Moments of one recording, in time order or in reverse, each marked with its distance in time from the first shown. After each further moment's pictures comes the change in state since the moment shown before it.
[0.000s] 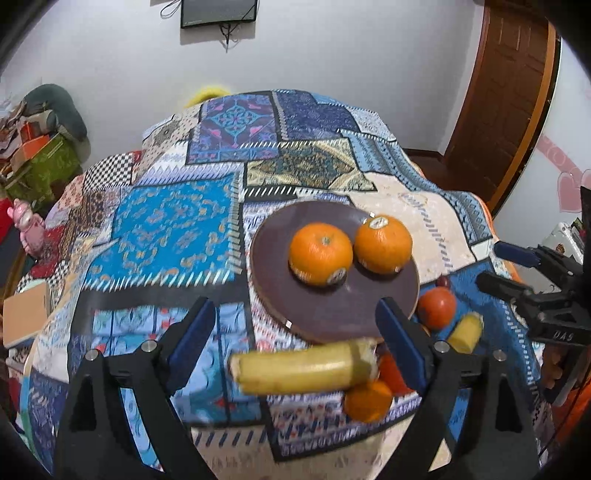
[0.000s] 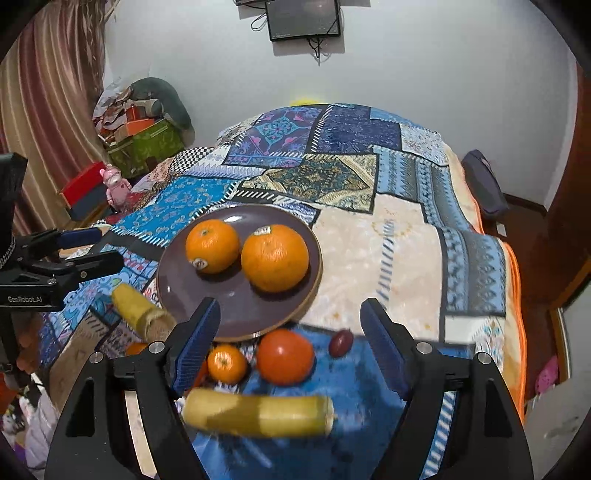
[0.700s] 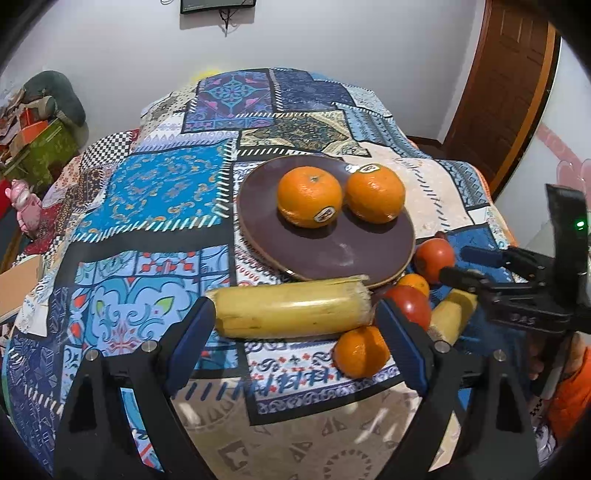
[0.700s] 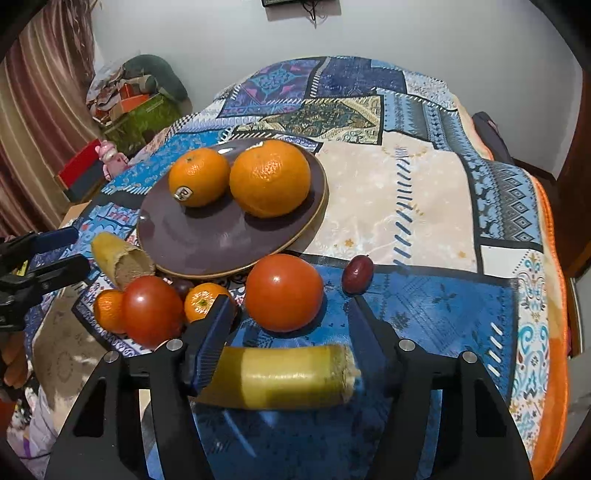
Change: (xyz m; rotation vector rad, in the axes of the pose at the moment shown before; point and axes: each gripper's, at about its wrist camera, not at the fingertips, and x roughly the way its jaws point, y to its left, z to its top) left arm 0.008 -0.013 -0.044 -0.011 0.037 -0.020; right arm 0.040 -0.005 -0.044 0.036 0.121 0.029
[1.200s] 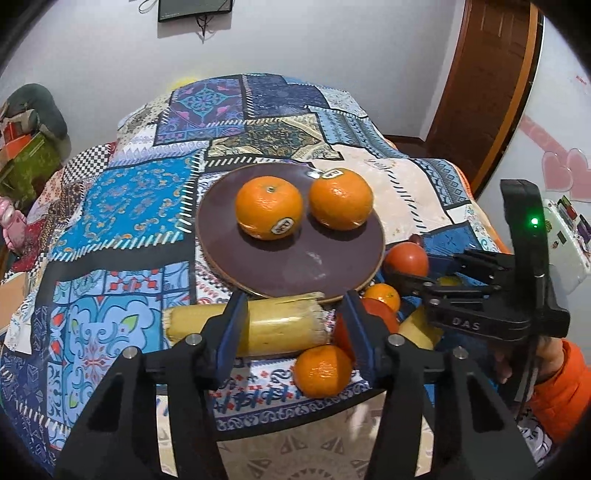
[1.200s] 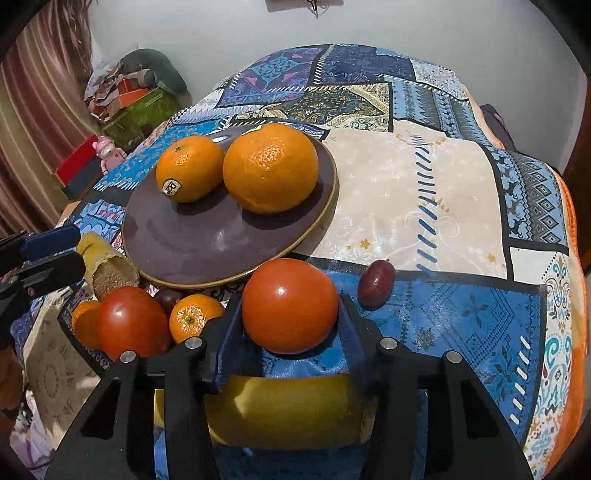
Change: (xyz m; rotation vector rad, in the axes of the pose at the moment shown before) left arm 0.007 -0.027 0.007 0.051 -0.010 -0.054; right arm 0.019 0.003 0.000 0.006 0.024 0.015
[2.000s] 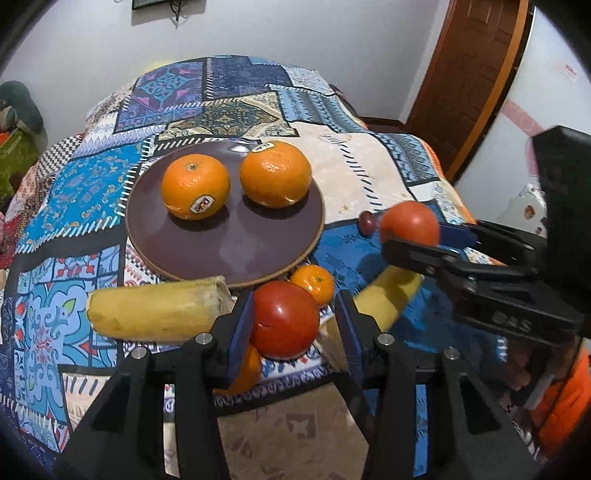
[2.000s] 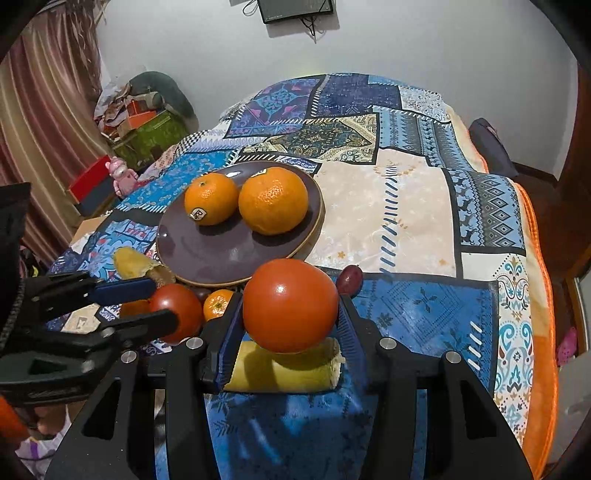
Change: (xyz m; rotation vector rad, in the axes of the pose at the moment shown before) left arm 0.021 -0.051 -0.004 0.021 0.069 -0.056; right arm -0.055 -0.006 -0.002 0.017 -0.082 0.020
